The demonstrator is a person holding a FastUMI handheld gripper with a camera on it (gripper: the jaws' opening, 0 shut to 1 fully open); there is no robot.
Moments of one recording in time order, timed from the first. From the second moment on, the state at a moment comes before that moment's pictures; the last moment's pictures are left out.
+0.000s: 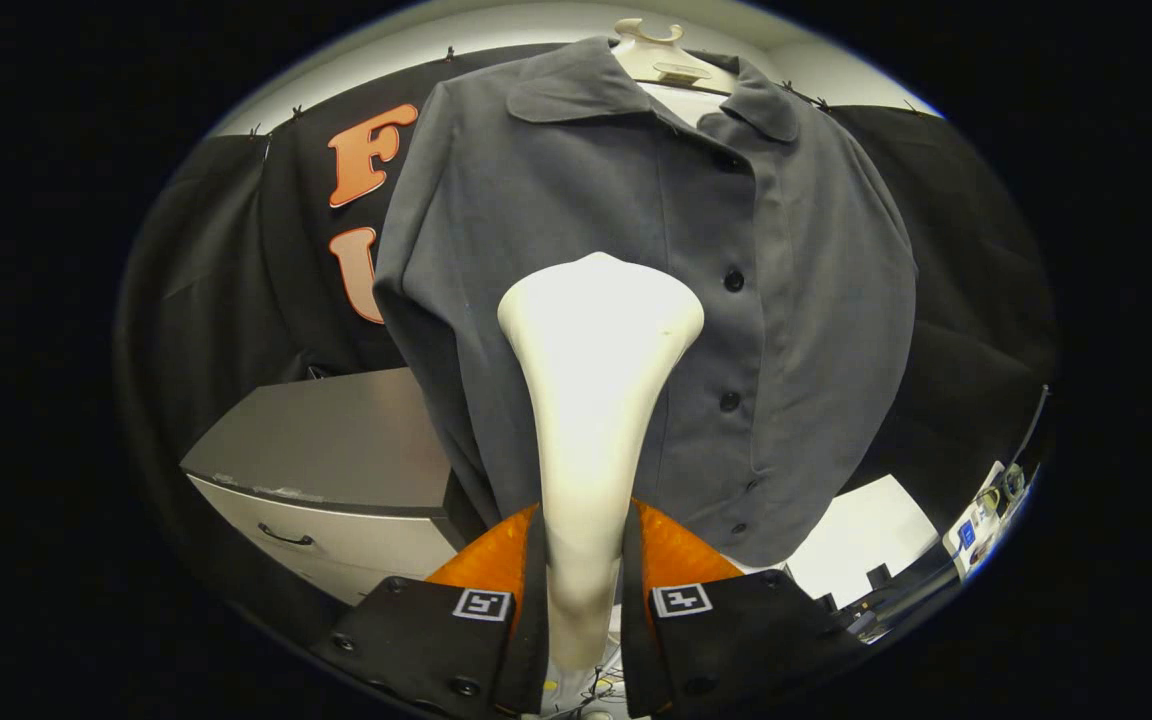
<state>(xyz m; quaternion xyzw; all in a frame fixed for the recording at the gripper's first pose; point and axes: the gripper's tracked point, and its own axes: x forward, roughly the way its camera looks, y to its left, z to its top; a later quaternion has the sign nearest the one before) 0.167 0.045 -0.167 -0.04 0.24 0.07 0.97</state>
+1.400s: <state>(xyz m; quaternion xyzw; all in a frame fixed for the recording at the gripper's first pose) 0.143 -0.002 -0.337 -0.03 0.36 0.07 0.93</state>
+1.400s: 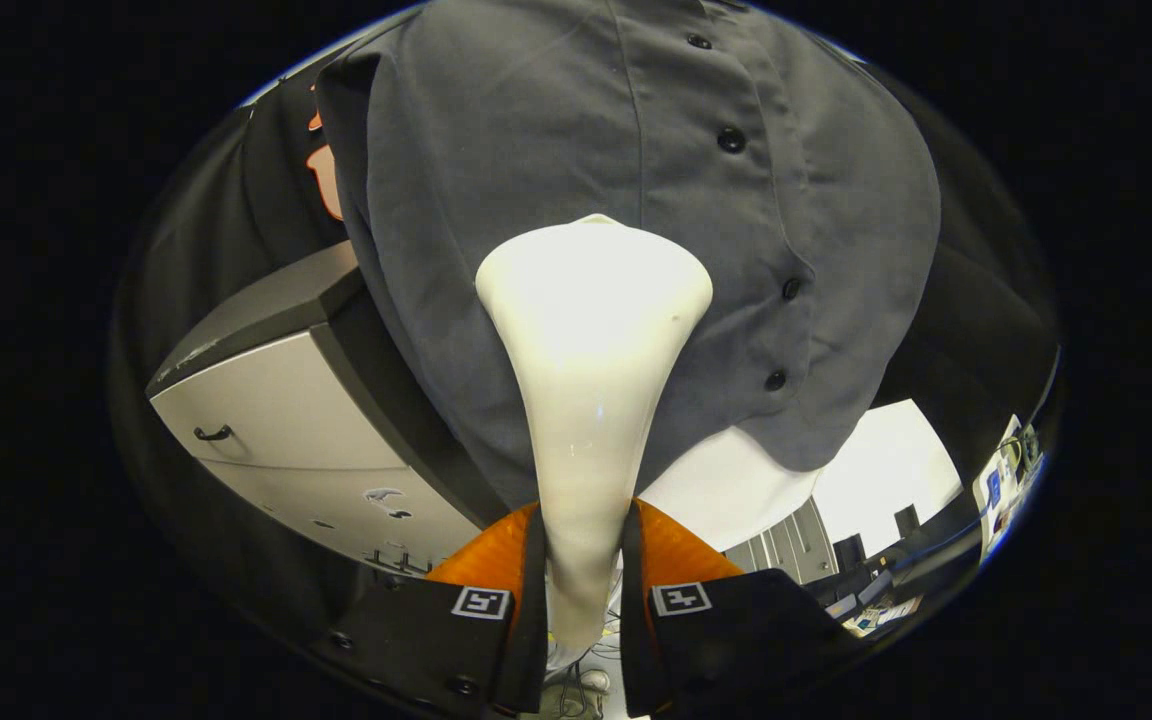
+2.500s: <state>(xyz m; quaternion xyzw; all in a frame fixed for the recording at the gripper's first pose) 0.133 -0.042 -0.310 -0.03 0.37 0.10 0.92</state>
